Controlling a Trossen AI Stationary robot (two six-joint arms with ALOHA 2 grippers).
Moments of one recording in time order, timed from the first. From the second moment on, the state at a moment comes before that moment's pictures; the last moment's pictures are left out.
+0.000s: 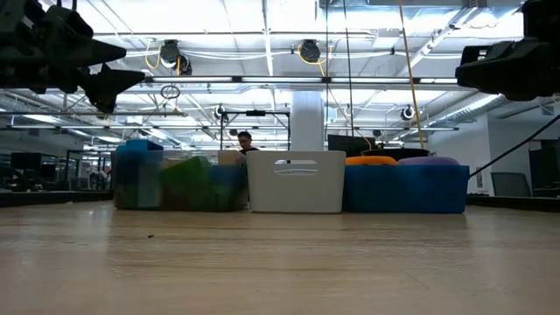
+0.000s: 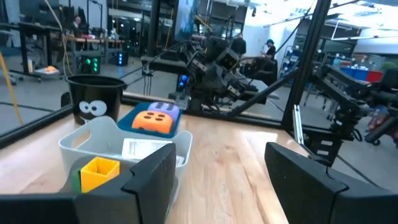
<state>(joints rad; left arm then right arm) 0.03 0.12 0.01 0.18 0.07 -0.17 0.33 0.33 0.02 0.27 0.18 -0.44</state>
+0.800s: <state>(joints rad) 0.03 0.12 0.01 0.15 0.08 -0.19 0.21 0.13 0.02 0.19 0.01 0.02</state>
